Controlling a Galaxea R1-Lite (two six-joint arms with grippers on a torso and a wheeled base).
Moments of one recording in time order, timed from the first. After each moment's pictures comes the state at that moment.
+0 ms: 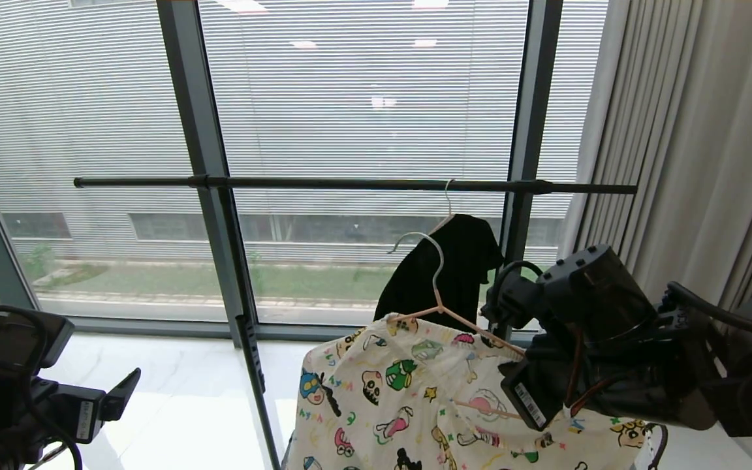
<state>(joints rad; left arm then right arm) 0.12 1.31 -0.11 -0.82 0.12 0.39 0.88 1.67 -0.96 0.09 -0.25 0.03</state>
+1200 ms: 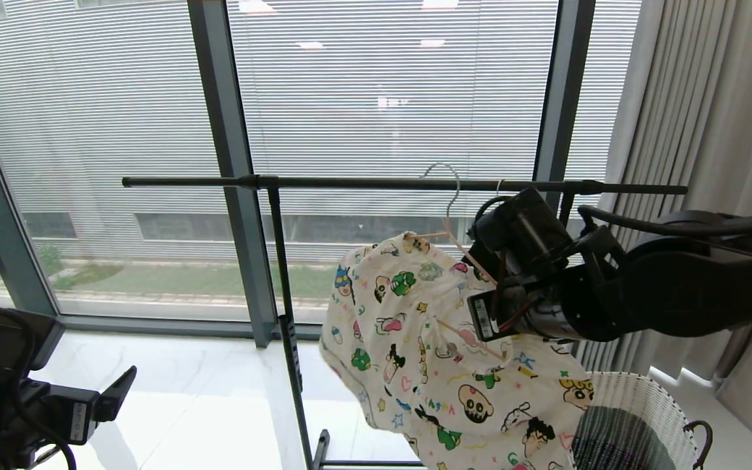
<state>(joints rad) 0.11 1.27 -0.10 -0.82 0.12 0.40 0.84 1.87 -1.38 0.35 -0.45 0.40</state>
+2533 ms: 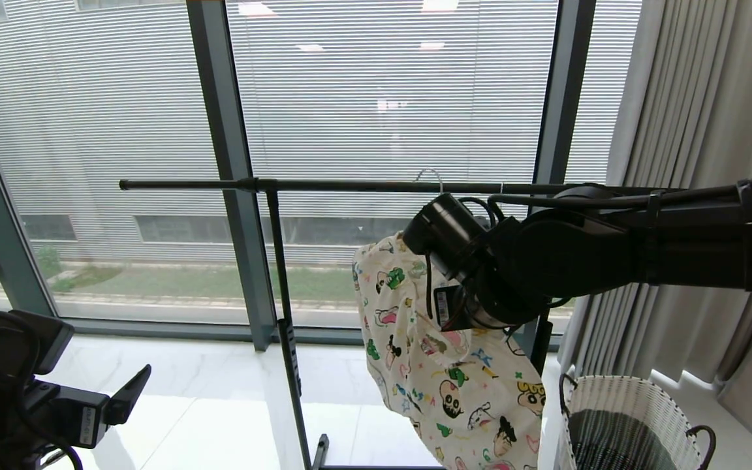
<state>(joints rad) 0.03 1.24 -0.10 -0.83 0.12 0.40 0.90 2.09 -1.75 0.69 -0.57 0.66</state>
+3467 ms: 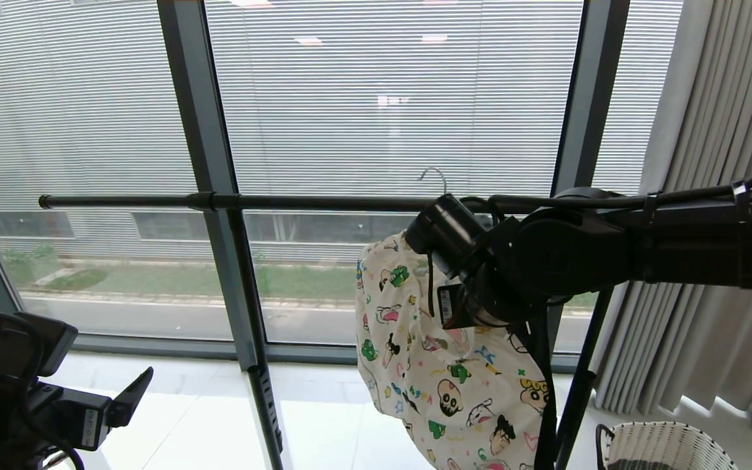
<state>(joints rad) 0.03 1.24 -0.09 -0.82 0.12 0.40 0.90 2.09 -1.75 0.69 -0.59 0.66</state>
